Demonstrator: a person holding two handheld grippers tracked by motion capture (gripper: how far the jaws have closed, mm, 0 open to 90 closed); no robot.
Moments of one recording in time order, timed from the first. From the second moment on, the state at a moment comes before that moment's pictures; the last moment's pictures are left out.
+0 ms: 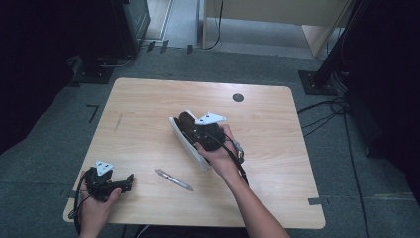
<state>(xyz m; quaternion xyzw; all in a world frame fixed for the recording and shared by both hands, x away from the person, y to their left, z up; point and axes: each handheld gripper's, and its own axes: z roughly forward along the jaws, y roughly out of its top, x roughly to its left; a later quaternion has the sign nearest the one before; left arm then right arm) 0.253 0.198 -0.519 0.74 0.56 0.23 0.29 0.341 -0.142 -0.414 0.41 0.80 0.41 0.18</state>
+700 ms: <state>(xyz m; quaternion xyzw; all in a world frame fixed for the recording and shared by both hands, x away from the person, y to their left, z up) 0.253 0.198 -0.519 0.74 0.56 0.23 0.29 0.263 -0.164 -0.386 0.36 0.78 0.48 0.17</state>
